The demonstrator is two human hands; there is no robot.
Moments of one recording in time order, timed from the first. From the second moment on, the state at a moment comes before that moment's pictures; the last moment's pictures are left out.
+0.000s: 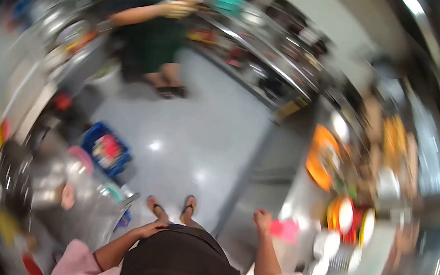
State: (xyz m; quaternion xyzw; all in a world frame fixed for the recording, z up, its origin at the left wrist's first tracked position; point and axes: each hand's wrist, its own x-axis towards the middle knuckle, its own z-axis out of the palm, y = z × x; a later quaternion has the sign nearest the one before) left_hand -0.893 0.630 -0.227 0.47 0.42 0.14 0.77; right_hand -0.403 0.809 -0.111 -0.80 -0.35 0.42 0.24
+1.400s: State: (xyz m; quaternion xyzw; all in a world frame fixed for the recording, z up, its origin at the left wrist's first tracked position) left_hand -0.705 0.675 -0.134 0.63 0.61 -0.06 0.48; right_hand -0.123 0.744 0.126 -0.61 -0.39 0.33 0.60
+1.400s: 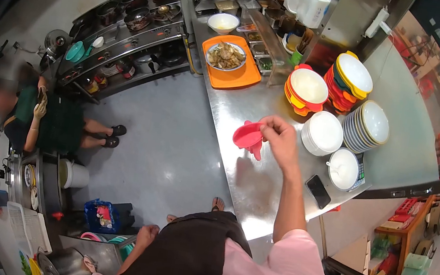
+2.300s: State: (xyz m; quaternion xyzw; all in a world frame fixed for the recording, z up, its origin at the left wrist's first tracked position) left_hand -0.785 0.618 -0.195 0.65 0.37 -0.20 0.63; right_hand -0.145 0.897 0.285 -0.53 -0.45 0.45 0.56
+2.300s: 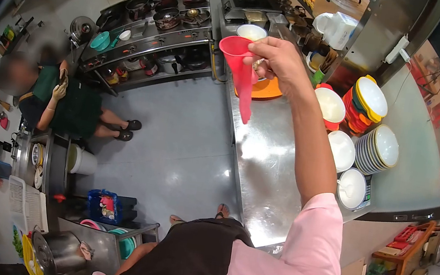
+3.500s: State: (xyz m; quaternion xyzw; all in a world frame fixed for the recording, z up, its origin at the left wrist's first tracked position) left_hand -0.516 0.792 0.218 0.54 0.29 0.43 0.66; right_hand -0.315 0.812 0.305 -0.41 -0.66 0.53 0.35
